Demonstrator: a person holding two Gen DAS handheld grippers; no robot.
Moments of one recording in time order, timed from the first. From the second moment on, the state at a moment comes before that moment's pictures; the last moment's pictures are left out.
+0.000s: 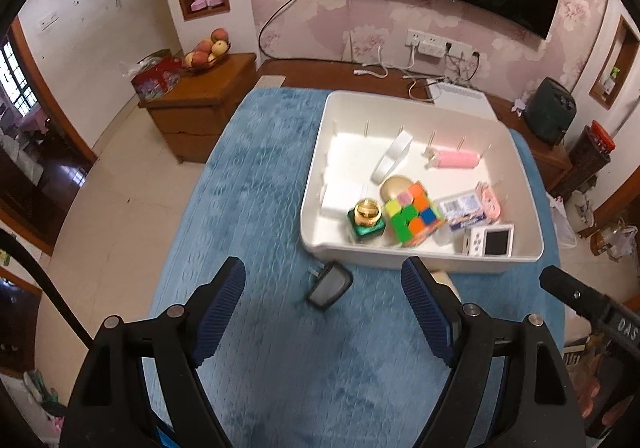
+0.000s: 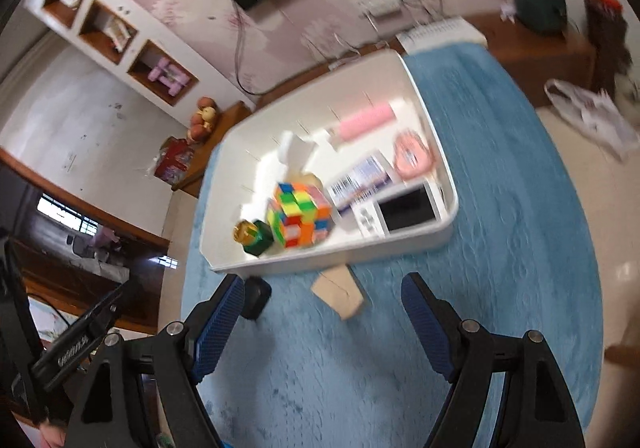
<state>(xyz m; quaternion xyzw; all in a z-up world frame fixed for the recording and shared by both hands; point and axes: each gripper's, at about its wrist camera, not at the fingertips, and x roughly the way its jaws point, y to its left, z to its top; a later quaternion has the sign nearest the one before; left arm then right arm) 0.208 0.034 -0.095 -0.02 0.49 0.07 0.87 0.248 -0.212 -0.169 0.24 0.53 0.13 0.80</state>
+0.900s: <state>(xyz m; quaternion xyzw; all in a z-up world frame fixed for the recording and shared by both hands) 0.205 0.058 -0.159 0.00 0.56 0.03 0.83 0.256 -0.179 -0.259 0.38 0.65 0.03 0.66</state>
